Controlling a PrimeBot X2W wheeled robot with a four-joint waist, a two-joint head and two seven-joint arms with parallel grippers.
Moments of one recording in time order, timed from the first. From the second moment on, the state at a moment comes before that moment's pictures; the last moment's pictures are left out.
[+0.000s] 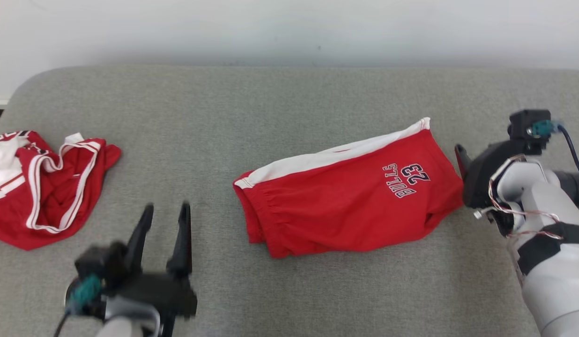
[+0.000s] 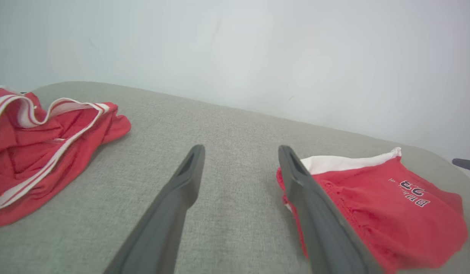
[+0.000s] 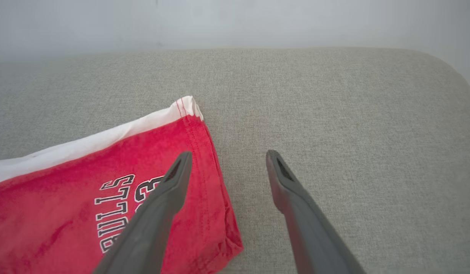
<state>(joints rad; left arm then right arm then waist) -0.32 0.23 -0.33 0.28 -0.58 0.10 -0.26 -0.86 -0.21 0.03 1.00 0.20 0.13 0.23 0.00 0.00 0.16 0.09</state>
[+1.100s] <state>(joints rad) -0.02 0.05 0.00 0.10 -0.24 -0.11 -0.26 -0.90 -0.26 -0.05 1.21 0.23 0.13 0.35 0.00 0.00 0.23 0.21</state>
